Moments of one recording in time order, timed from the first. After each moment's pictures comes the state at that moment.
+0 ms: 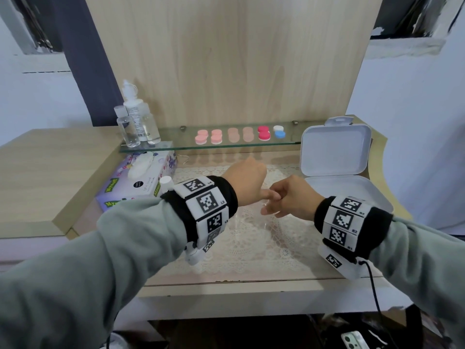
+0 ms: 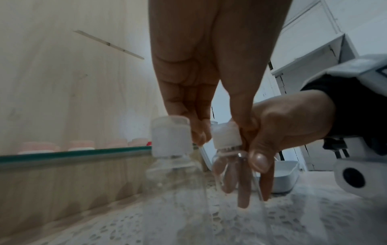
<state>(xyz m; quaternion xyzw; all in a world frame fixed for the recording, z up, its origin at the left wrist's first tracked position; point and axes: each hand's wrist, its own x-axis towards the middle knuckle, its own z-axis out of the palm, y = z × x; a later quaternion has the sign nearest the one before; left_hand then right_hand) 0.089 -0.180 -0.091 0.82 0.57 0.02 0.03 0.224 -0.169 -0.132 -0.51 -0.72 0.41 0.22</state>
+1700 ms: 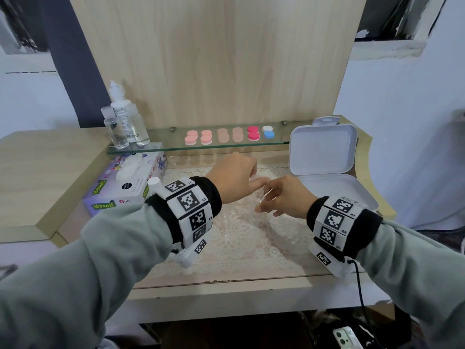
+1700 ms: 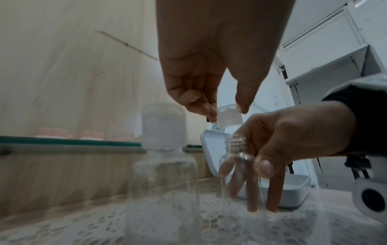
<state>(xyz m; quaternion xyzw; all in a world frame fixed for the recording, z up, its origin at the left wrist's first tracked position) 0.088 -0.180 -0.090 0.81 0.56 0.15 0.03 0.231 -0.170 -0.132 -0.54 -0.72 0.38 0.22</state>
